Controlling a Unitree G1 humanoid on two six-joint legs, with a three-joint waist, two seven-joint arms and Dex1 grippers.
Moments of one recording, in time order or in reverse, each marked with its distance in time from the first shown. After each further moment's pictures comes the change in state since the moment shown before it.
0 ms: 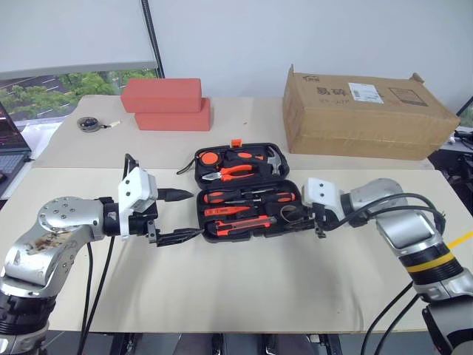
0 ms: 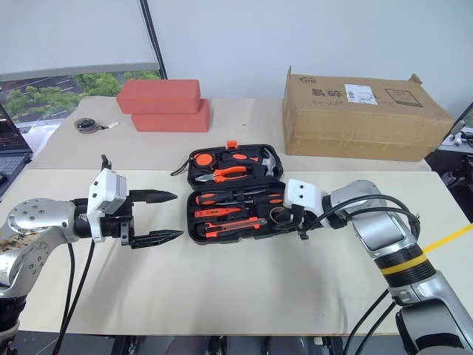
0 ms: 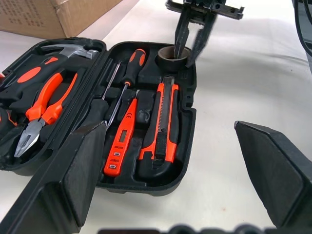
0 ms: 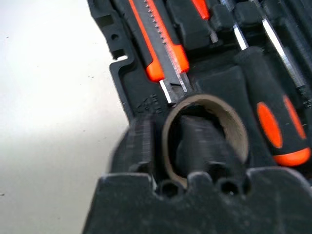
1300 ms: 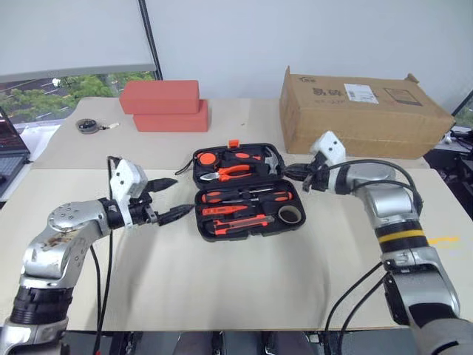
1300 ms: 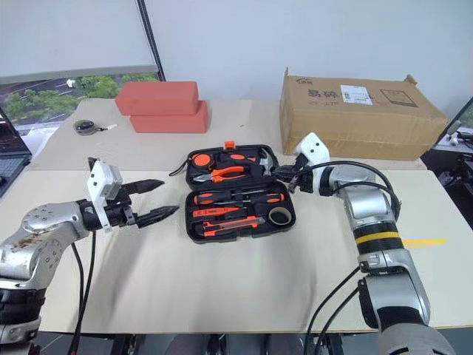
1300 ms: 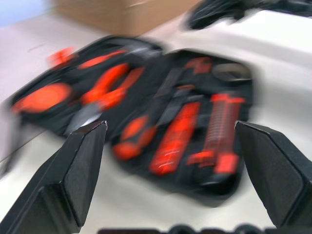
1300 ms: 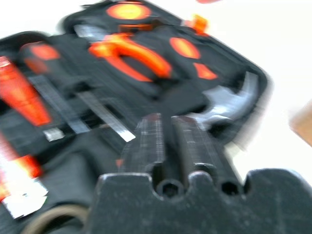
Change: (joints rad) left arm -0.108 -0.193 0.029 0.350 0.102 -0.056 0.241; right arm -0.245 0.291 -0.237 0.577 0.028 -0.084 -0.397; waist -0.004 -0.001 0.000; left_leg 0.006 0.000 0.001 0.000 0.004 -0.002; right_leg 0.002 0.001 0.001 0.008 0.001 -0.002
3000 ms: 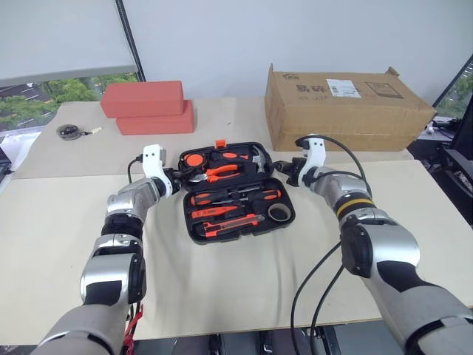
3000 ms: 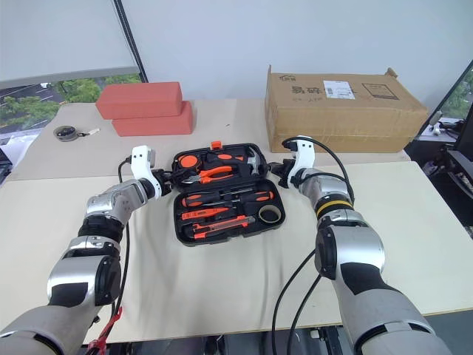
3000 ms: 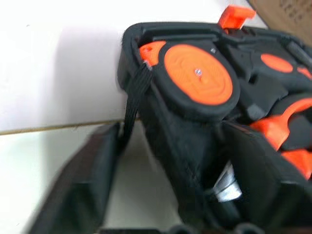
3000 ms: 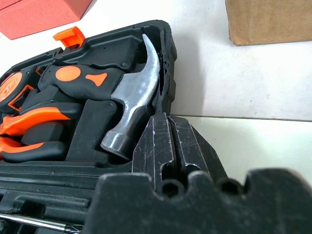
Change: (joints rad) left arm -0.553 -0.329 0.071 0.948 0.168 -0.029 0.330; right arm -0.332 0.223 -0.289 0.722 0.050 -0.033 -0.278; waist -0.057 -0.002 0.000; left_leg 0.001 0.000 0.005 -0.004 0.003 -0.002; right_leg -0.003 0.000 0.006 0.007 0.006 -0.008
